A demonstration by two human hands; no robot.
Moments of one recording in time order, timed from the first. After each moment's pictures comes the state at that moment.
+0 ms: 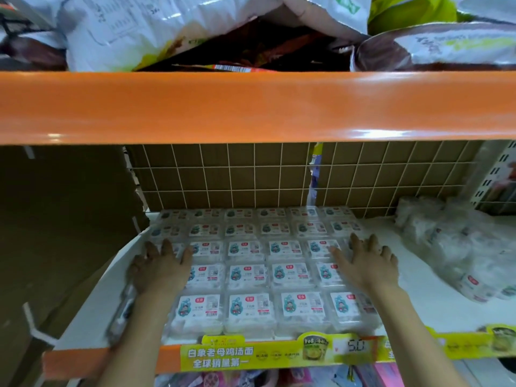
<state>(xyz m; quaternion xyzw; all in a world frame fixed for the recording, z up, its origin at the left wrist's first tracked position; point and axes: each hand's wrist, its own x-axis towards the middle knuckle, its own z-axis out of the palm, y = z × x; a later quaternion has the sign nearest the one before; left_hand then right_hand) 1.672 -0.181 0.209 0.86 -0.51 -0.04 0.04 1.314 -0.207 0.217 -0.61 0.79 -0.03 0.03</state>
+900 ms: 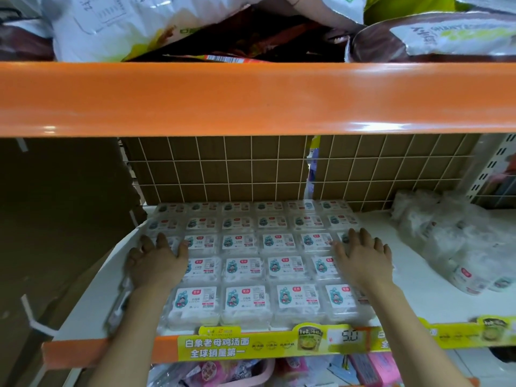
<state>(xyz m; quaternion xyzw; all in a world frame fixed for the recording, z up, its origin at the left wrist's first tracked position) 1.674 -0.180 0.205 0.86 -0.50 -0.04 0.05 1.313 -0.202 0.213 -0.63 0.77 -0.07 0.00</state>
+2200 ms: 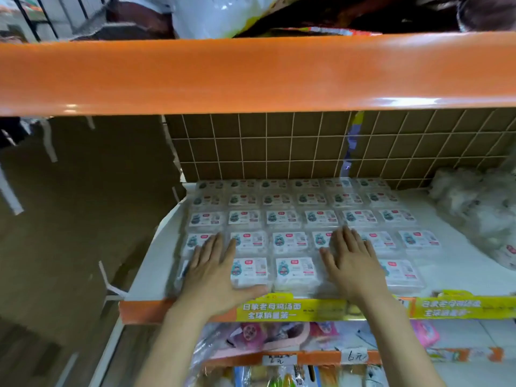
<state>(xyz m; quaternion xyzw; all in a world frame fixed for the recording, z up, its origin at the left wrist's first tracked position) 1.670 -0.090 0.229 0.70 -0.71 -0.10 -0.01 1.419 -0.134 0.215 -0.71 0.69 -0.02 0.07</state>
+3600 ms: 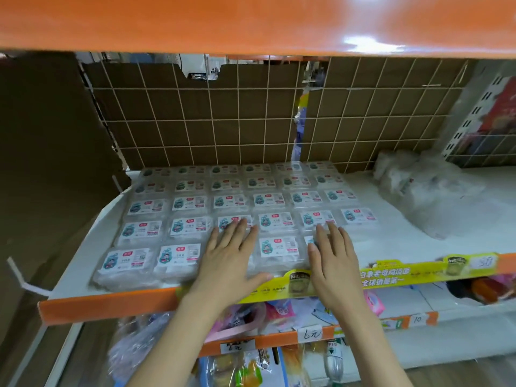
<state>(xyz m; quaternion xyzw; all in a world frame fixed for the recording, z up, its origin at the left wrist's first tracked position) 1.564 -0.101 0.204 0.57 -0.82 0.00 0.05 1.354 -0.098 0.168 -0.69 0.68 -0.25 0.02</state>
